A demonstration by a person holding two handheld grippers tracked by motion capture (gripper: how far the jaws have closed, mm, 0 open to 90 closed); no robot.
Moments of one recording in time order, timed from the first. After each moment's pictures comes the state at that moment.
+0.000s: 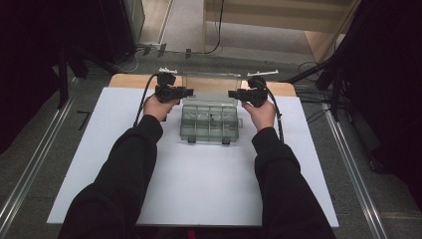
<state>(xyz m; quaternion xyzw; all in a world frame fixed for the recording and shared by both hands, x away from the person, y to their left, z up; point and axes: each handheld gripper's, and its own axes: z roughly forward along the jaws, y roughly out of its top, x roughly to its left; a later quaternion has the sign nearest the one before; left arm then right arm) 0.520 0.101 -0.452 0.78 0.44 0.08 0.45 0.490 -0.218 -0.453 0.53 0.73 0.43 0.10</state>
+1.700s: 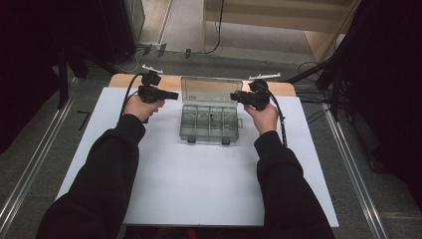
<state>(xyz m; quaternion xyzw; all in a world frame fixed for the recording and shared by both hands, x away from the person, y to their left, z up) 0.508 0.146 -0.429 0.80 0.44 0.03 0.41 0.477 -0.221 -0.453 0.51 0.73 0.43 0.11</state>
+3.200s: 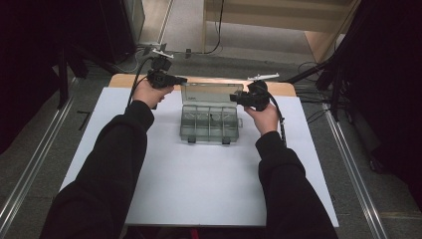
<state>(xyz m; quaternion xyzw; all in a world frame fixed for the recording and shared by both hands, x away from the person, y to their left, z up) 0.522 0.113 -0.390 0.81 0.40 0.05 0.43 0.471 -0.218 -0.449 0.48 0.75 0.42 0.13</state>
